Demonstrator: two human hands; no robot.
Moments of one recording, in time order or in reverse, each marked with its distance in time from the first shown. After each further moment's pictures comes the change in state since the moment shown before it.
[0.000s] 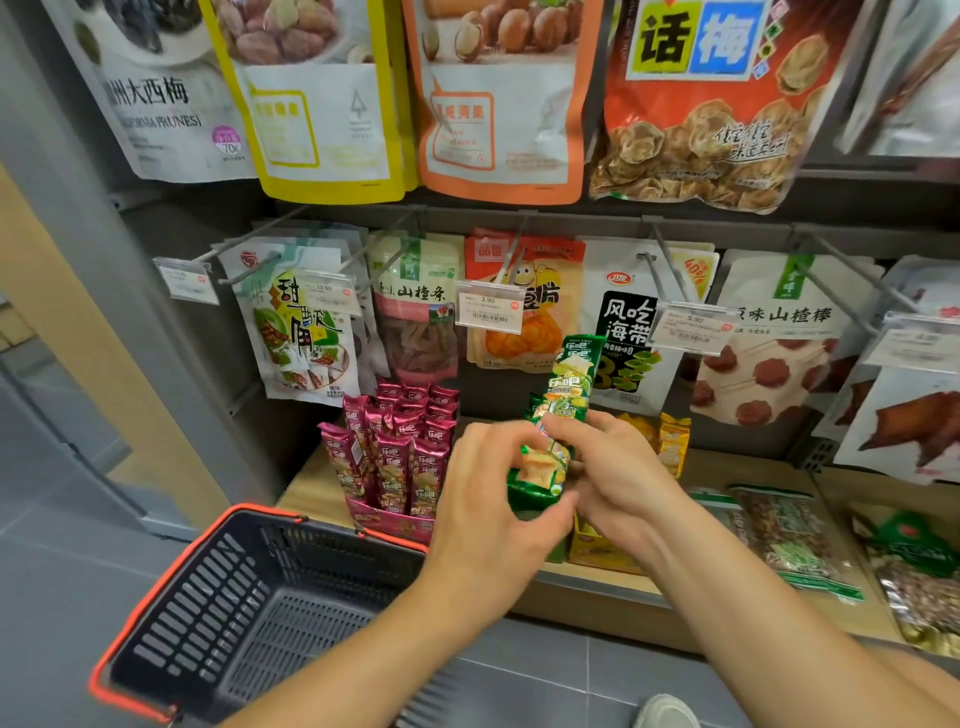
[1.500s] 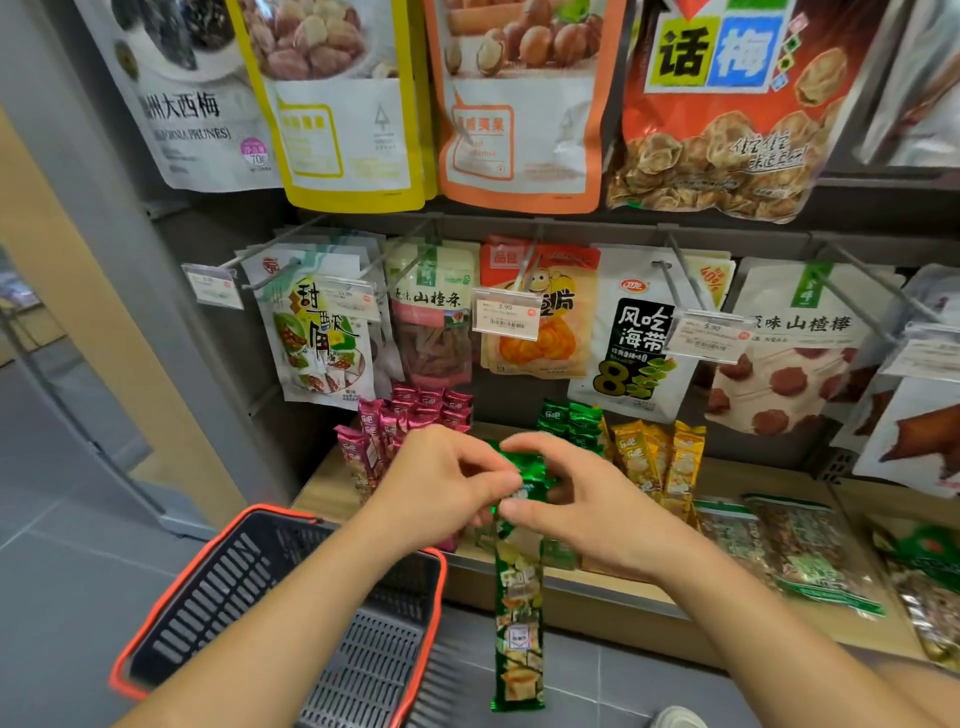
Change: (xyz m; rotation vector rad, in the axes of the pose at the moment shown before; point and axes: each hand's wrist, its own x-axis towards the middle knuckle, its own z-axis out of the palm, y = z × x) left_hand 0.035 -0.037 -0.045 -0.188 -0.375 -0.331; right_hand -0.010 0.009 -0.007 -1.202 -0.359 -0.351
